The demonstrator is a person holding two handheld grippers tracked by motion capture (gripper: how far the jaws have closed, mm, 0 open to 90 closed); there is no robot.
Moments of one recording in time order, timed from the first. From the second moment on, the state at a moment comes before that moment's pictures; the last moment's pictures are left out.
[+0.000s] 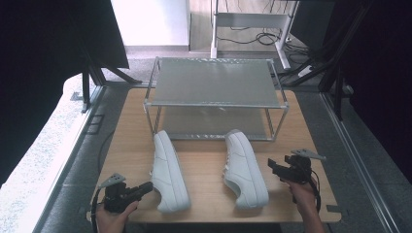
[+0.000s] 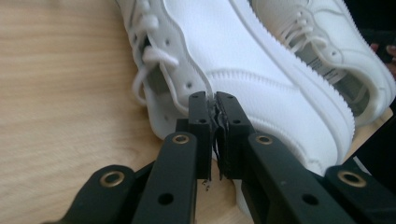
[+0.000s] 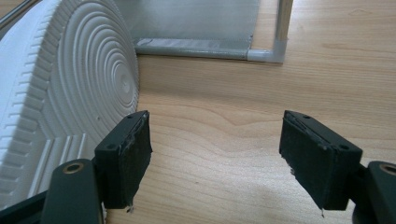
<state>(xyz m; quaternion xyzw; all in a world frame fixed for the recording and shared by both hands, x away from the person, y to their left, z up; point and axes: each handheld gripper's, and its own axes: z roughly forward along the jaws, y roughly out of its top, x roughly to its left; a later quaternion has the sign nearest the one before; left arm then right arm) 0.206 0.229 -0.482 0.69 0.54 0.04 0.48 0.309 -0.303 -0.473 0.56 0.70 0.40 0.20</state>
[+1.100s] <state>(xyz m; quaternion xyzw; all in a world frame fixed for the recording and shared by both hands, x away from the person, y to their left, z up) 0.228 0.205 -0.456 0.70 0.49 0.04 0.51 0.310 -0.306 -0.476 0.58 0.69 0.39 0.20</state>
